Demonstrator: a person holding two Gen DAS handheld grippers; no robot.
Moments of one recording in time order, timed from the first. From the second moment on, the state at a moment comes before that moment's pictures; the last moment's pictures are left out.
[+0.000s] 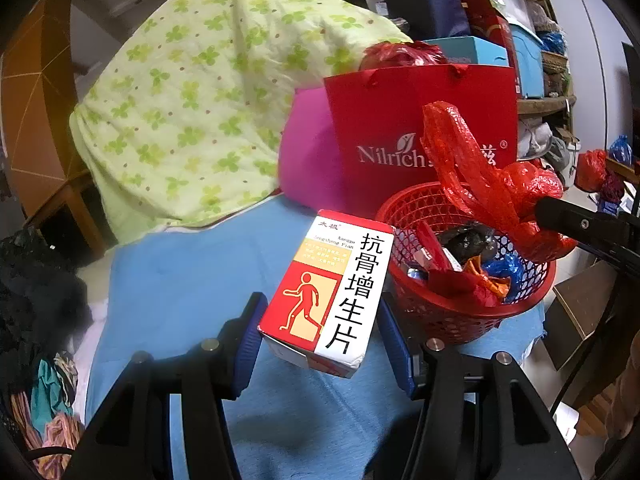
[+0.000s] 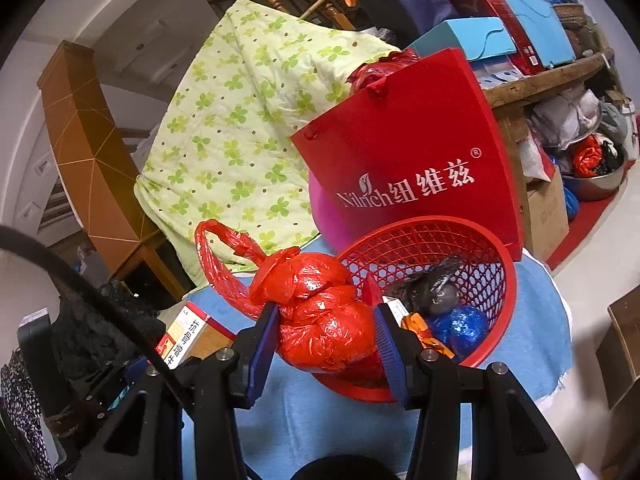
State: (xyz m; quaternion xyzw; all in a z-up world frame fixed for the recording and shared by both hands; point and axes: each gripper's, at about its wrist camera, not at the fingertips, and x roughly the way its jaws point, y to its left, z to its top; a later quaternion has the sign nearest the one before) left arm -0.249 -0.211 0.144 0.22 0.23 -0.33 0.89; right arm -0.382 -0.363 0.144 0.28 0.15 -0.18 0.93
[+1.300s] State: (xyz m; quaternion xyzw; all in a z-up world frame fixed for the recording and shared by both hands) left arm -0.264 -0.293 0.155 0.20 0.20 -0.43 0.86; right arm -0.410 -0.445 0.125 0.37 0.12 -0.24 0.89
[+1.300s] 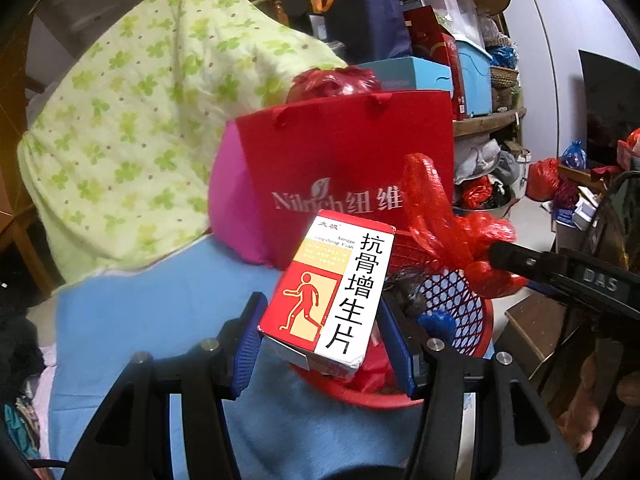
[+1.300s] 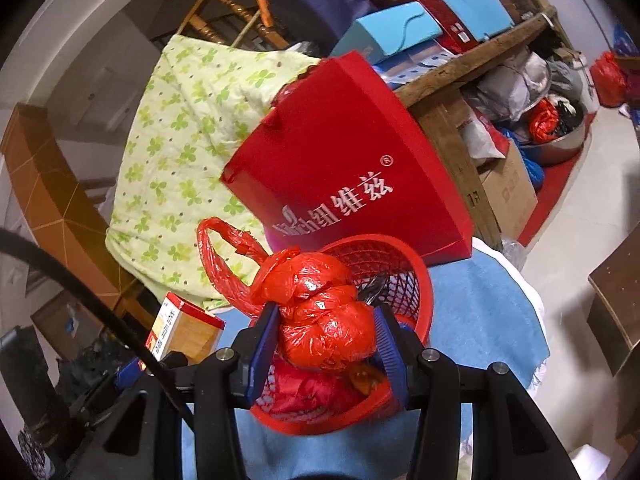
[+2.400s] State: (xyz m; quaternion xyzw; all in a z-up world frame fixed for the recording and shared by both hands) left arm -0.219 -0.231 0.152 0.15 0.21 -0.37 0.89; right arm -0.358 -0.434 0.132 0.37 0.18 -0.21 0.89
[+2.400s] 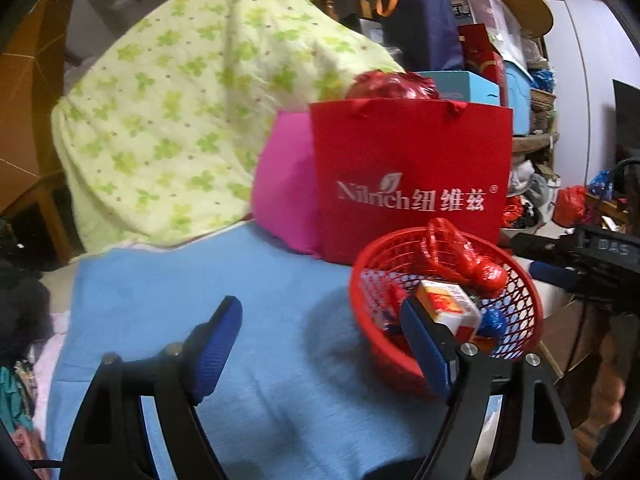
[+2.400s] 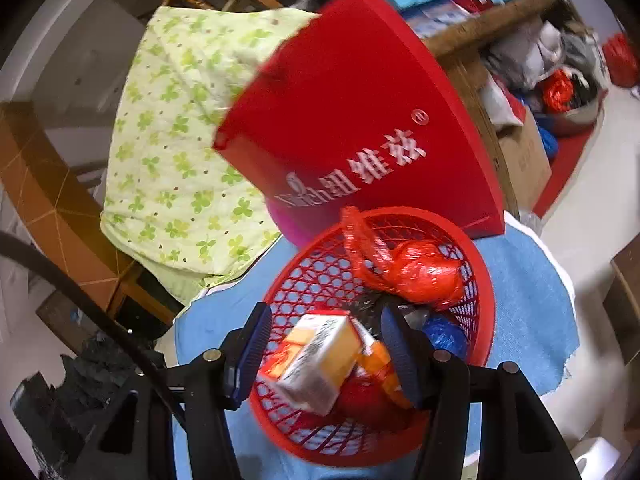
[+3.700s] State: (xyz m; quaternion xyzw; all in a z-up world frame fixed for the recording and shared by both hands) left arm -0.264 -0.068 0.239 0.13 0.18 -0.24 0.95; right arm -0.399 -0.234 0.247 0.10 0.20 -0.22 0.95
